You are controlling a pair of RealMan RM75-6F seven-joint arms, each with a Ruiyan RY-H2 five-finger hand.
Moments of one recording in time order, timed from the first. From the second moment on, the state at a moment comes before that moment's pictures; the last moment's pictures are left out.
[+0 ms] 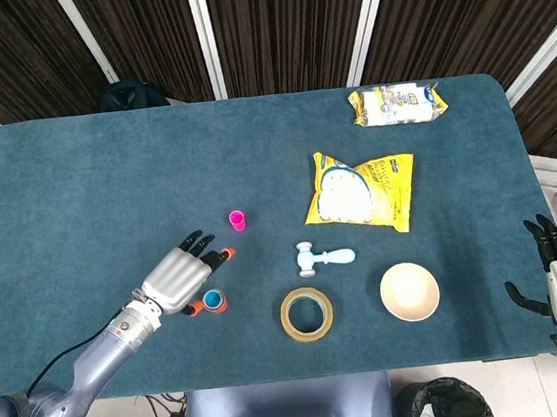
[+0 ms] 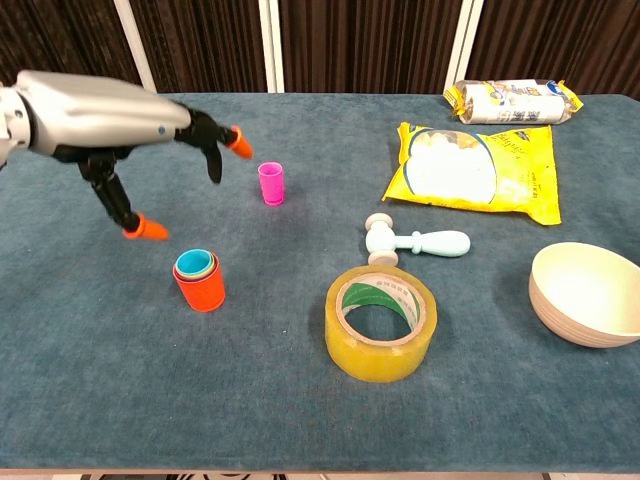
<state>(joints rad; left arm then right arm) -0.89 -1.20 -0.04 -1.88 1.04 0.88 0.57 0.06 -1.19 0.13 -1.64 -1.38 1.48 0.02</state>
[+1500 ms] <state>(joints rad) -1.13 -1.68 -0.18 -1.14 0.79 0.72 0.54 0.07 -1.20 0.15 -1.60 -1.34 1.44 0.06</state>
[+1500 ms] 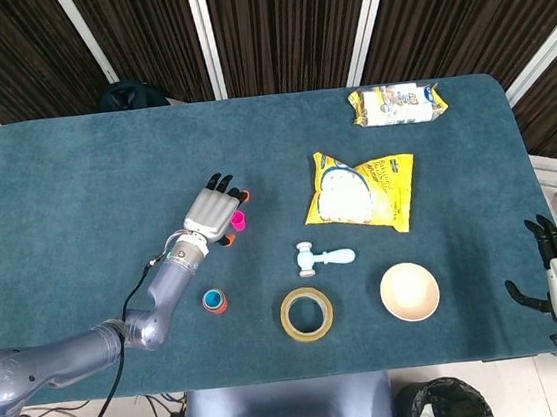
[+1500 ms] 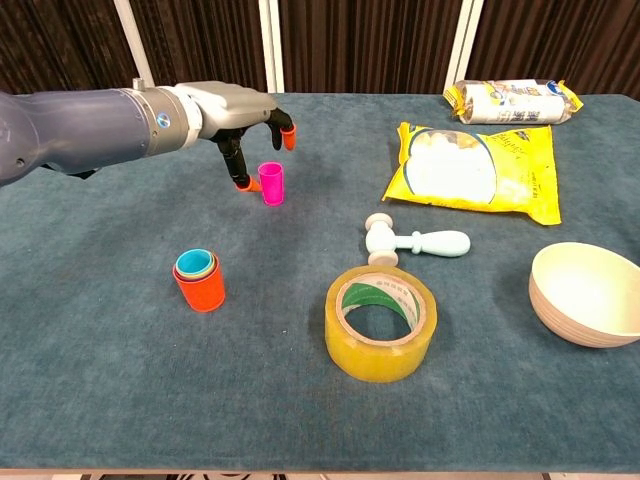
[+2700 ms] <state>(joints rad) -1.14 -1.76 -0.16 -1.00 0.80 0.70 0.55 0.08 -1.22 0.15 -1.57 -1.32 1.42 0.05</state>
